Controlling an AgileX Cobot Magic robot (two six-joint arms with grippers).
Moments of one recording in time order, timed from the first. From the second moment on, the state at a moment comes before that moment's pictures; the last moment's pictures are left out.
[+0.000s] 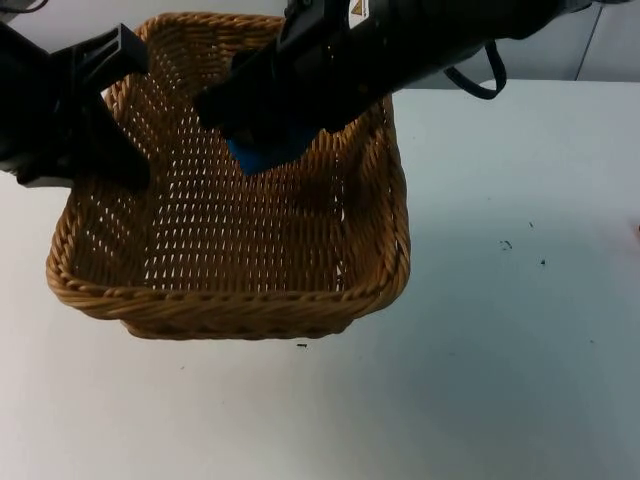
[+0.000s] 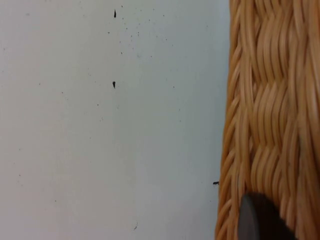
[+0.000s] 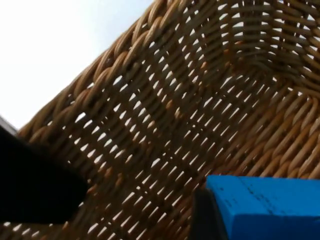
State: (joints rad) right arm 0.75 1.92 -1.30 0.00 0.17 0.02; left arm -0.14 1.63 -0.90 -0.95 0.64 0.49
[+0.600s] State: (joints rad) right arm 0.75 1.95 -1.30 0.00 0.16 0.02; left arm -0.14 1.63 -0.90 -0.96 0.64 0.49
